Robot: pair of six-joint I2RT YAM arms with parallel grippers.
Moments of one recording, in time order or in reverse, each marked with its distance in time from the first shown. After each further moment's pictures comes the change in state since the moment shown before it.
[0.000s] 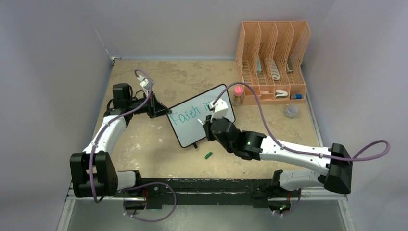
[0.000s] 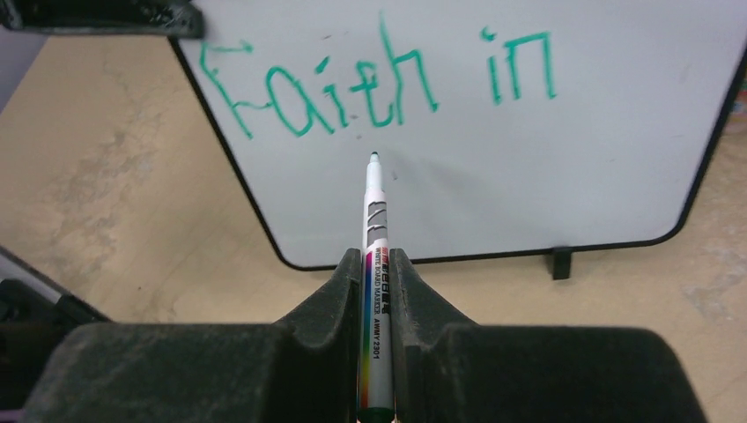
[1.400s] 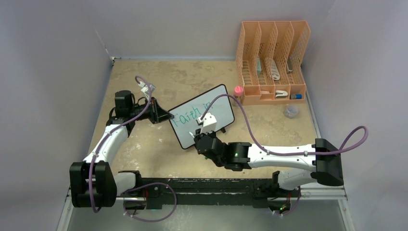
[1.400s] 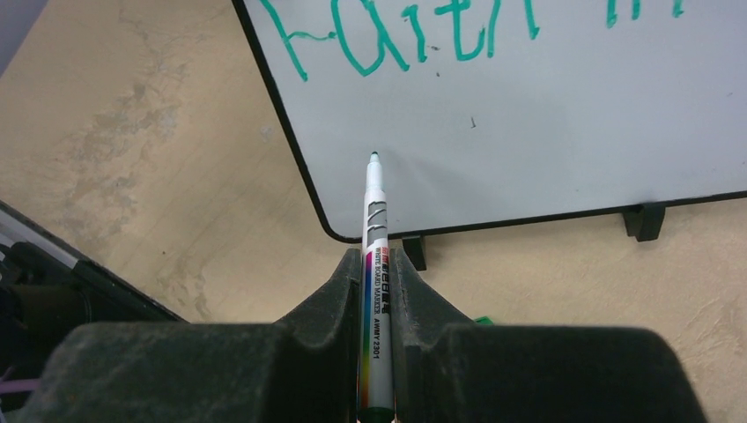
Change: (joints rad) left arm -0.039 -0.104 -0.143 0.136 -0.051 -0.202; right arm 0.207 0.120 -0.001 0.025 0.130 0.137
